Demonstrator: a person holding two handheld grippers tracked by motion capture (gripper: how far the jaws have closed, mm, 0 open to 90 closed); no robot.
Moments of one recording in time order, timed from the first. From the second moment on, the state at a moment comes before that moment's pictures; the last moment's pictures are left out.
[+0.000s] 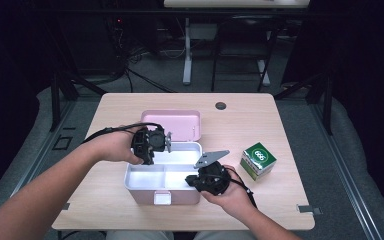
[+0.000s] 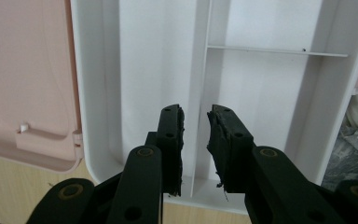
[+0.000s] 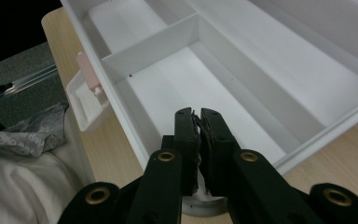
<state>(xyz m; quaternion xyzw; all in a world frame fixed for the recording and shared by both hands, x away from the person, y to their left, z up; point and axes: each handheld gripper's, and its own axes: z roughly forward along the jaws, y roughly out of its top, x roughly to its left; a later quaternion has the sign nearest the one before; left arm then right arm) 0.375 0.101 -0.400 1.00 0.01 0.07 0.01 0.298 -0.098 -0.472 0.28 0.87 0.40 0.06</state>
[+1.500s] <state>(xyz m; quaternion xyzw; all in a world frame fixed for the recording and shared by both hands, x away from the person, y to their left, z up) 0.377 0.071 -0.437 1.00 -0.01 0.06 -0.01 0.298 -0.154 -0.470 0.34 0.83 0.43 0.09</state>
